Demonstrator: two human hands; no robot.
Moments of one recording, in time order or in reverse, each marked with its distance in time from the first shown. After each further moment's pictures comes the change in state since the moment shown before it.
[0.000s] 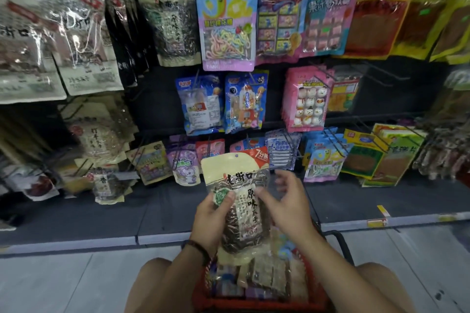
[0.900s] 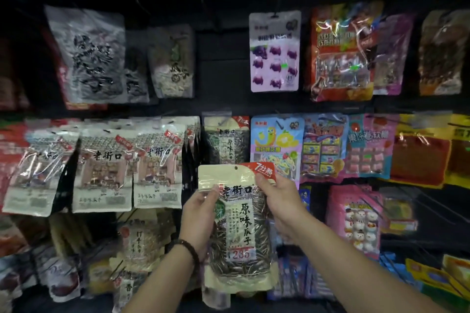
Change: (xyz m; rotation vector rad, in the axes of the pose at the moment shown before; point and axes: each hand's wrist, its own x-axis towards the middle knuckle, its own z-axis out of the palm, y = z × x) left_hand 0.116 0.266 -0.095 -0.149 0.277 0.253; right_hand 0.192 -0.277 0.050 0.545 -0.232 -0.085
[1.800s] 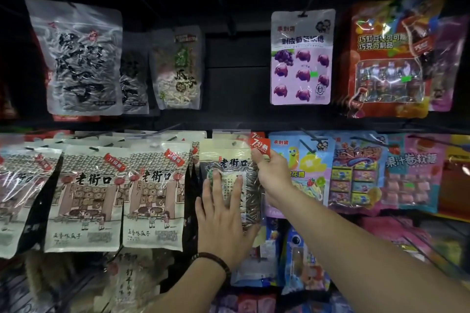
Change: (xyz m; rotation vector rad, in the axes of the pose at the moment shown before) left_hand 0.124 -0.044 0.027 1.391 0.096 0.640; right_hand 0.163 -0.026 0.072 -0.072 0.148 -0.101
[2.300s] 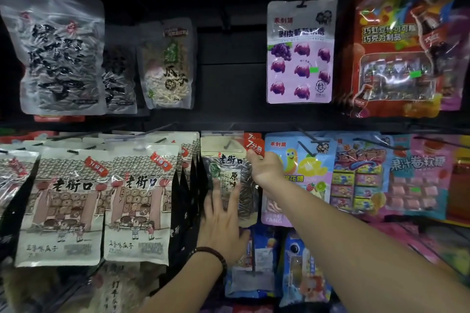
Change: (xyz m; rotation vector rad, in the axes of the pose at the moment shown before) left_hand 0.035 -0.004 0.048 -0.122 -0.208 0.026; right_hand 0.062 0.019 0.001 -0.369 0.033 0.035
